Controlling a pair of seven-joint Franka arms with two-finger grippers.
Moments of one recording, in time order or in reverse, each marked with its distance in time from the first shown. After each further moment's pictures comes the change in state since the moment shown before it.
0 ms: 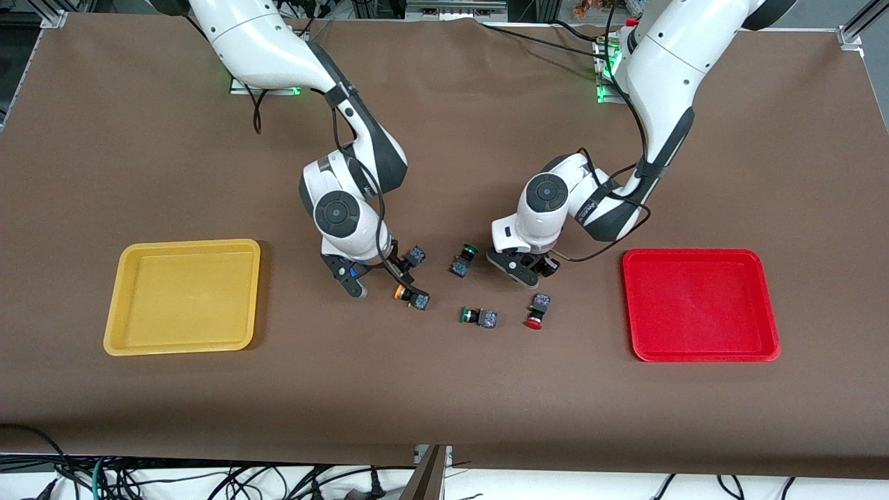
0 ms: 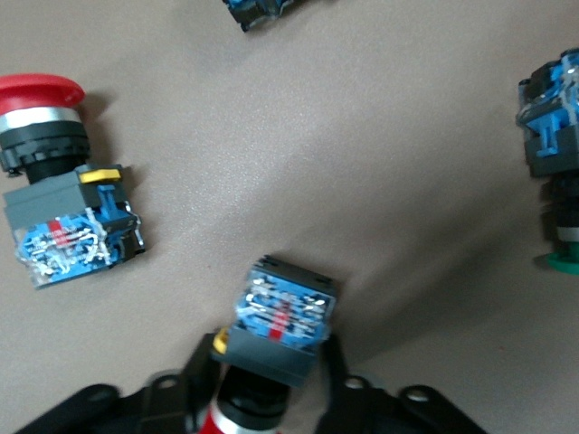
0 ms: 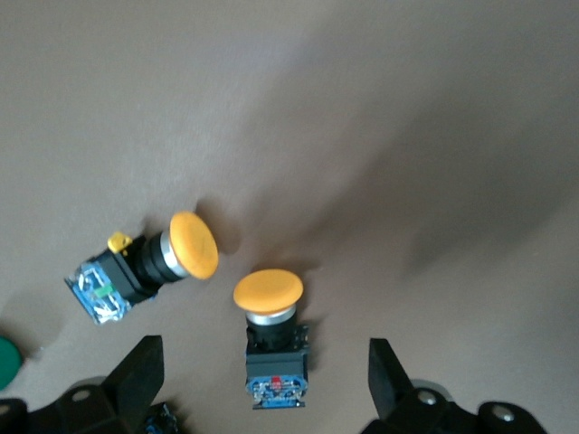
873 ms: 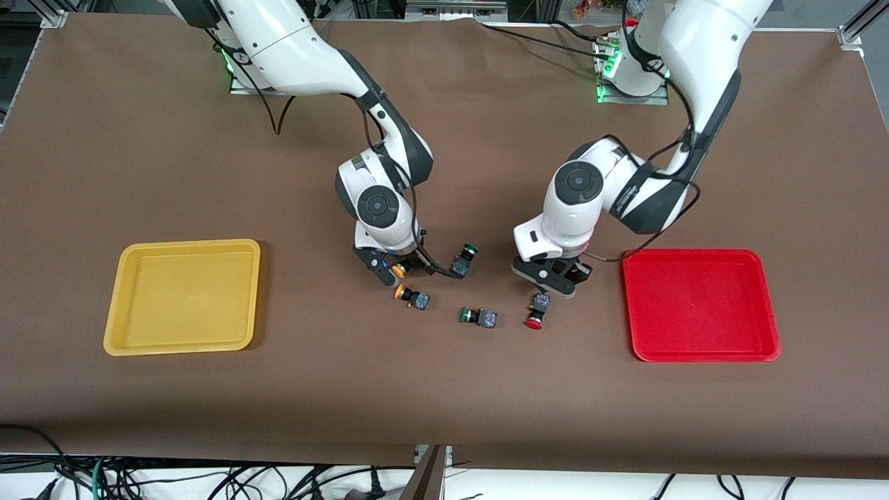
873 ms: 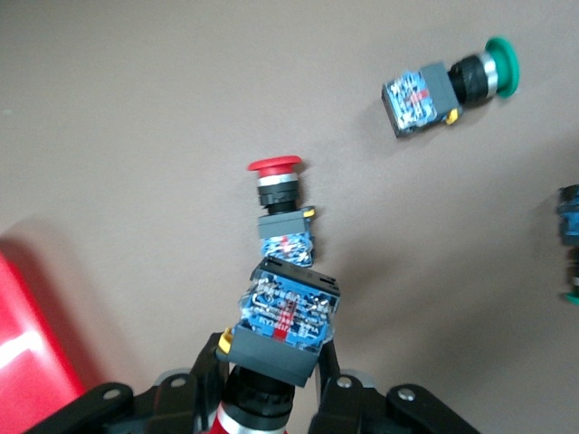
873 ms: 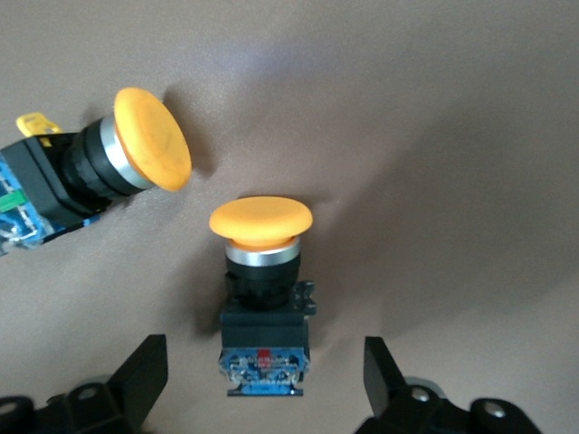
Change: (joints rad) left arm 0.077 -0.175 -0.026 0.055 -0.033 -0.176 -0.020; right arm 0.069 0.073 -0.001 0.001 0.000 0.056 0.001
